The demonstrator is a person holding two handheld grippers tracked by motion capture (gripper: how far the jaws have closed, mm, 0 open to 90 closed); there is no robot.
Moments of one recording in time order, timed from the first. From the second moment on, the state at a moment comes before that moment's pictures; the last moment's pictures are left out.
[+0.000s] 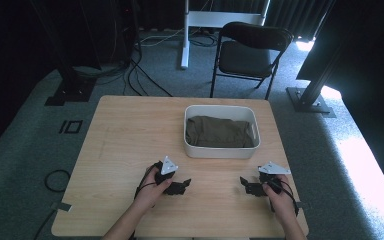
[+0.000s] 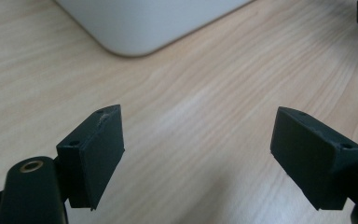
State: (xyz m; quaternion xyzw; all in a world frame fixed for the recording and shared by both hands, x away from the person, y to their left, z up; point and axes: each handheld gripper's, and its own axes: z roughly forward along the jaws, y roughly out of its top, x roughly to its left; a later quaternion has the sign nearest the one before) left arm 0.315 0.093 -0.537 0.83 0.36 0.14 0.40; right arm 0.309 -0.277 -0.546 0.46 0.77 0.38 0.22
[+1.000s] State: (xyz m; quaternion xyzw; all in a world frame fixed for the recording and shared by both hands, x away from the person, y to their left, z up) left arm 0.300 0.117 -0.555 0.80 0.45 0.20 0.33; right arm 0.296 -0.284 -0.560 0.49 0.77 0.34 0.21
